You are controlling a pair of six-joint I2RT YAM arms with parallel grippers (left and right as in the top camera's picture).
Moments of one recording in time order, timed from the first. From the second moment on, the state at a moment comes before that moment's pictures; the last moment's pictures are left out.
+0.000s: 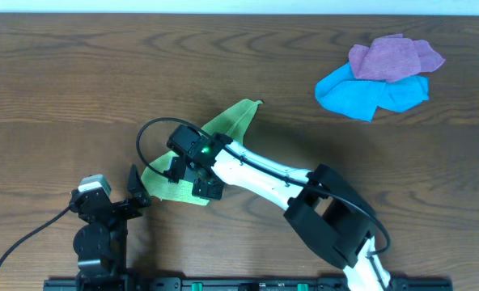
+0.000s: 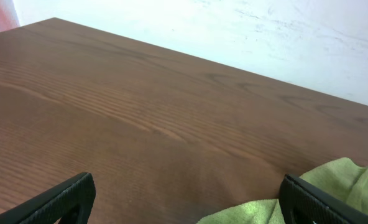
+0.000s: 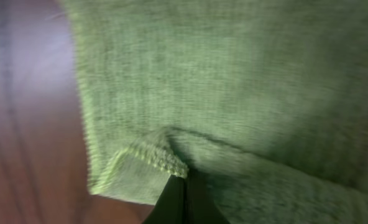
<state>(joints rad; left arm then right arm) 0.07 0.01 0.09 -0.30 -0.06 -0.23 0.93 2.13 1.53 -0.83 -0.06 -0.43</state>
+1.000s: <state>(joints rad) 0.07 0.01 0.09 -0.30 -0.06 -0.23 0.55 2.12 2.22 -0.63 -0.09 -0.08</state>
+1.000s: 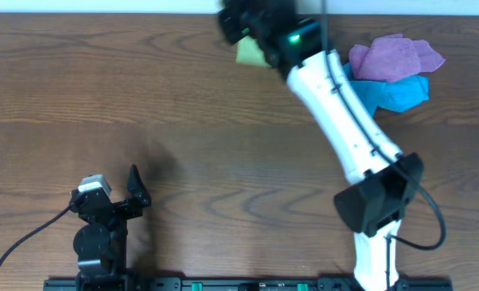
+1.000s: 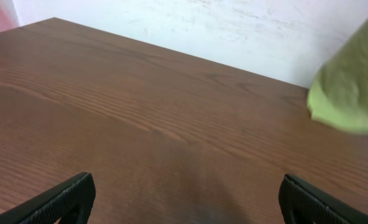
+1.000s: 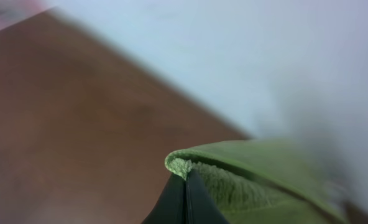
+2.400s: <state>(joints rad) 0.07 0.01 0.09 -0.30 -0.06 -0.23 0.53 2.53 2.20 -0.54 0.02 -0.01</state>
